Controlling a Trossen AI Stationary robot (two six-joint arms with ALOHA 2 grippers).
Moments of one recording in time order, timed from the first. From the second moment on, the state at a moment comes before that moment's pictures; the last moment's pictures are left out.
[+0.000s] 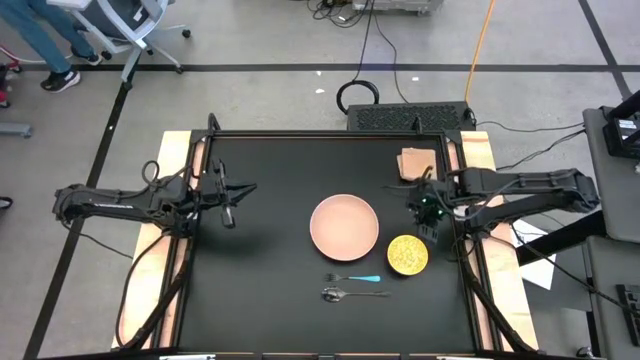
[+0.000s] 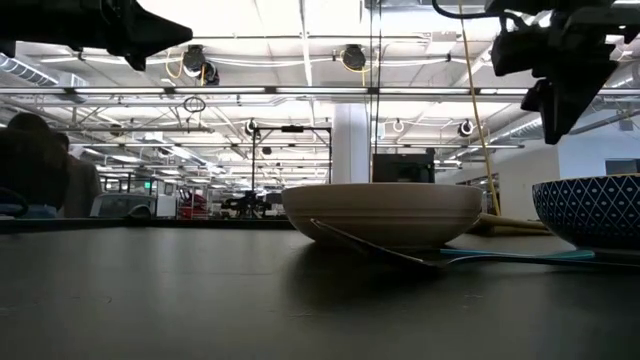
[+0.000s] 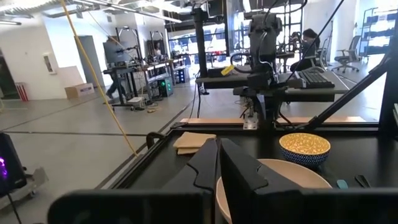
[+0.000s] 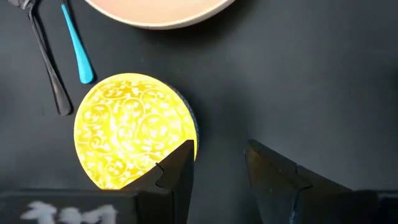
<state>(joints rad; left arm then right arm) -0.01 0.46 0.30 0.24 -0.24 0.13 -0.05 0.99 0.82 -1.09 -0.11 0.31</state>
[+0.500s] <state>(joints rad) -0.01 0.46 0.30 0.21 -0.24 0.20 0.06 1.07 0.82 -1.09 -0.10 0.36</state>
